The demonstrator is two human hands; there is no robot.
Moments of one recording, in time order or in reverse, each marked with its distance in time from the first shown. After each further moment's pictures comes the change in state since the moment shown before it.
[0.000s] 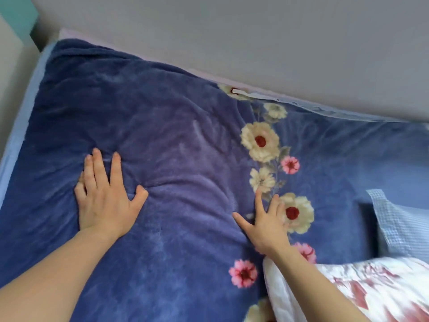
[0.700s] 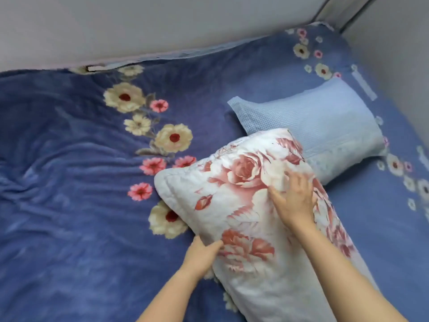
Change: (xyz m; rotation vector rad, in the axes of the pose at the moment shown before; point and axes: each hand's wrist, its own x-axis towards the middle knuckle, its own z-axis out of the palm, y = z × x) left_hand -0.369 0.244 -0.046 -0.685 -1.194 -0.195; right_hand -0.247 0.300 -0.060 0.366 0.523 0.378
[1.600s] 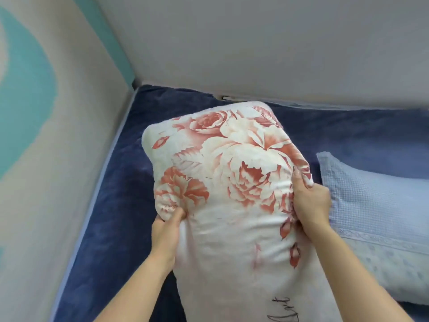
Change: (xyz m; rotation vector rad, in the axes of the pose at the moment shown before) left_hand -0.122 0.005 -0.039 -0.811 0.882 0.226; right_hand 0.016 -0.122 -0.053 0.617 -0.303 -0.121
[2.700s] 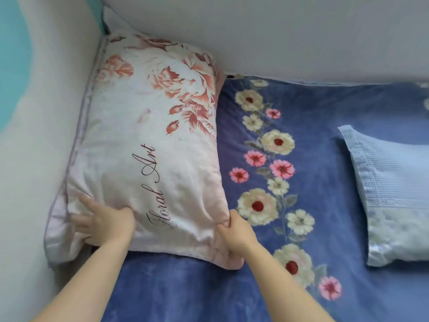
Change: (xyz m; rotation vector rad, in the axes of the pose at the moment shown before) left_hand 0.190 -0.002 -0.168 0.650 0.566 0.127; right_hand -0.143 0.072 0.246 -0.452 -0.597 0.034
